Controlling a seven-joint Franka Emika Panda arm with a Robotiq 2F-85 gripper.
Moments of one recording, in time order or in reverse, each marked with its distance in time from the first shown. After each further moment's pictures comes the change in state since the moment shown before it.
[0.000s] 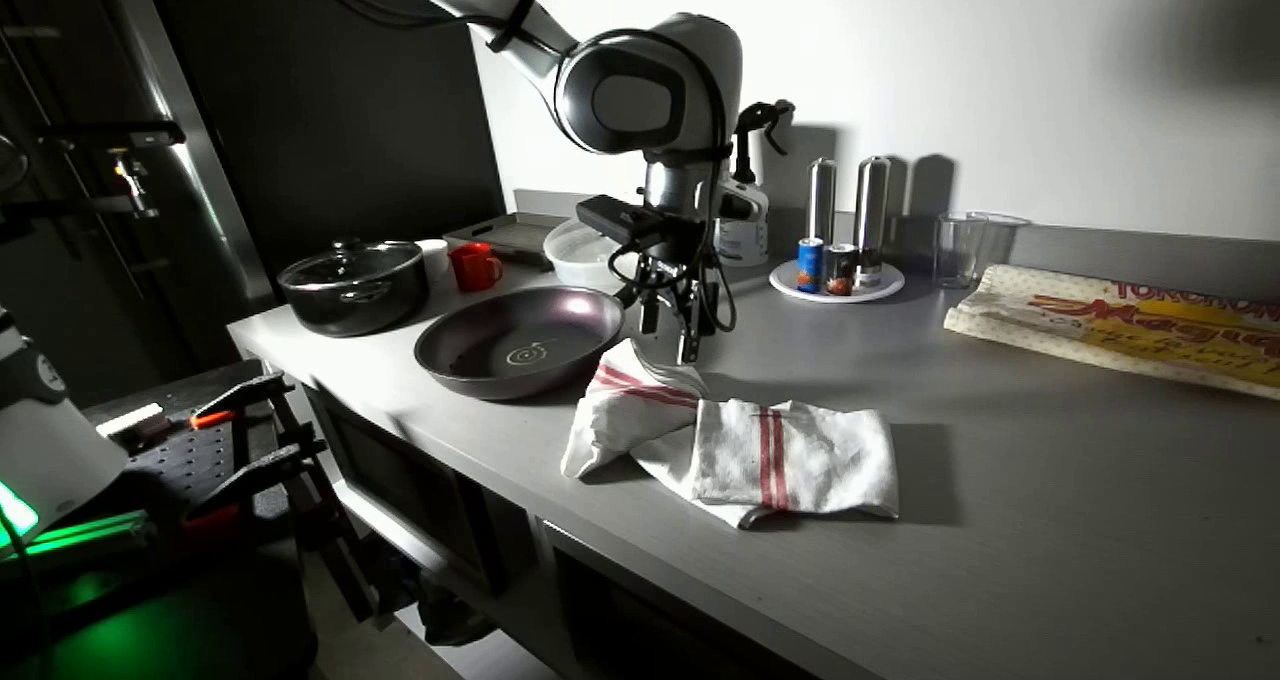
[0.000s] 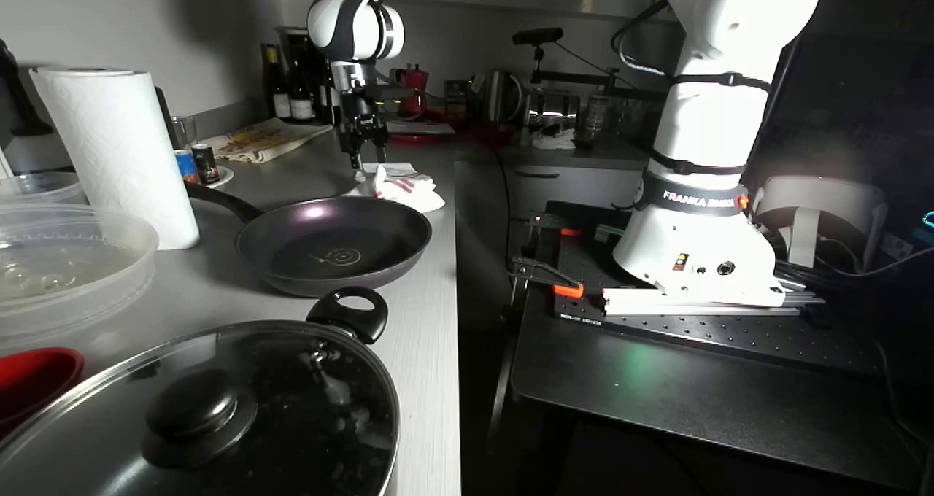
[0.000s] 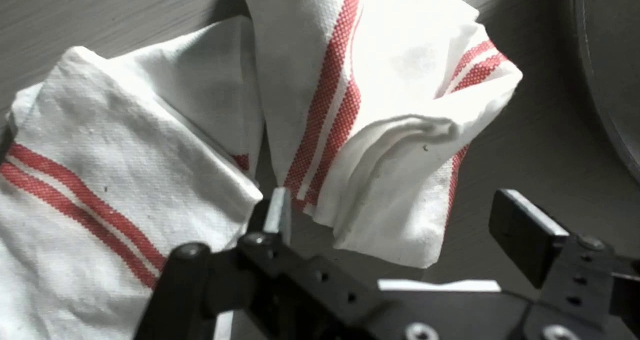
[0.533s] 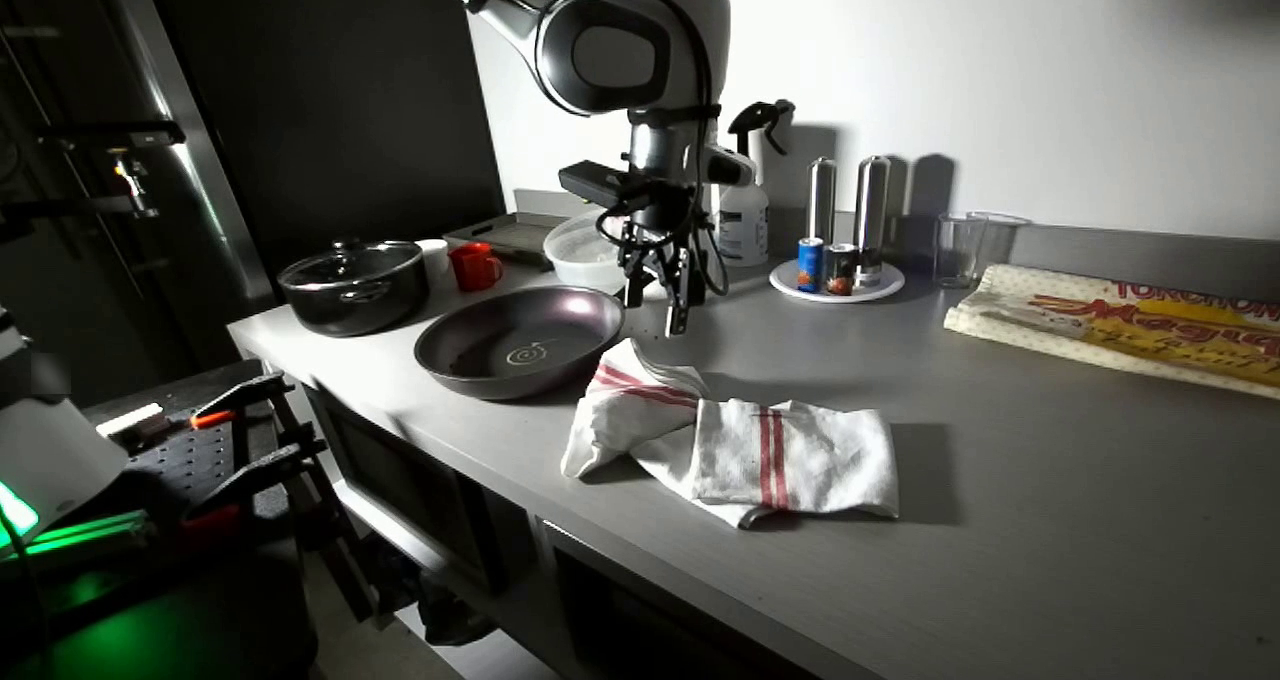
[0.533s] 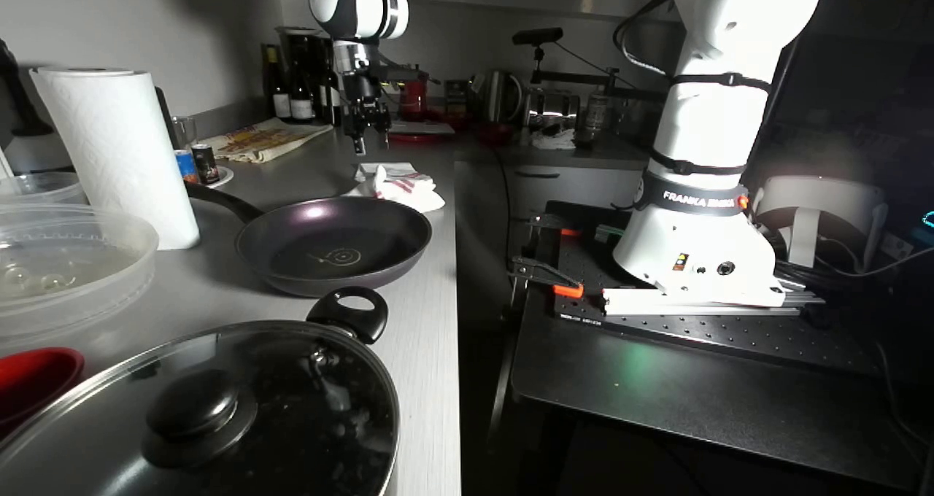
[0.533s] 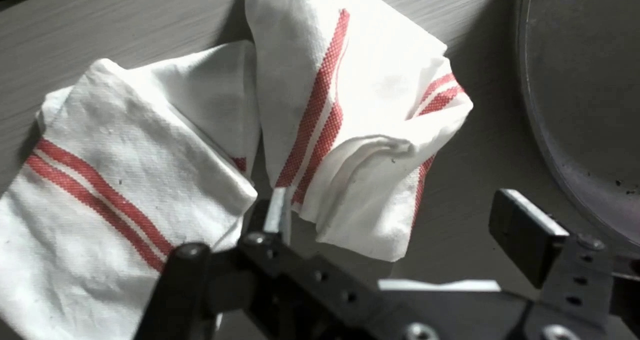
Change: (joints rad) arm 0.003 -0.098 0.000 -0.067 0.000 -0.035 -0.054
